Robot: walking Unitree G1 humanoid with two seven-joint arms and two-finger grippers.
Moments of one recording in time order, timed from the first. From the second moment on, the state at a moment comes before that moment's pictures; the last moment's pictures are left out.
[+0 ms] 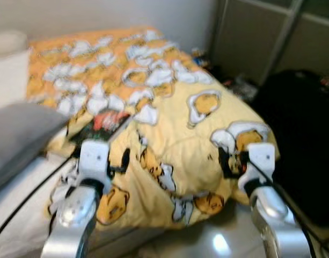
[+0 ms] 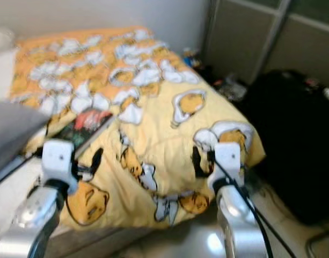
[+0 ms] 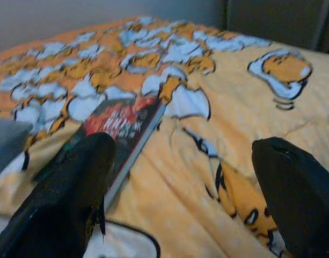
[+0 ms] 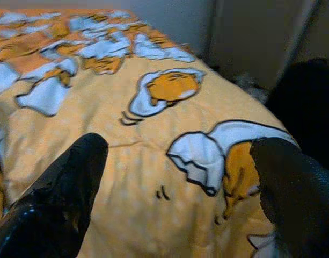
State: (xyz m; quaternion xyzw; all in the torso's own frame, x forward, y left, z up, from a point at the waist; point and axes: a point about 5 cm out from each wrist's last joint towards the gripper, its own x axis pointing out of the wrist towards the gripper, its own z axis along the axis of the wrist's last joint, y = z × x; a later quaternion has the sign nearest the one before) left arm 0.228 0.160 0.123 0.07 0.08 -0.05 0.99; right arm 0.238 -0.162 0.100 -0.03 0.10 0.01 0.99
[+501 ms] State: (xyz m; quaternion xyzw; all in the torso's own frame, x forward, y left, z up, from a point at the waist) left arm 0.228 0.166 0.124 0.08 0.08 -0.04 0.99; right arm 0.242 -0.150 0.098 -0.05 0.10 0.05 0.99
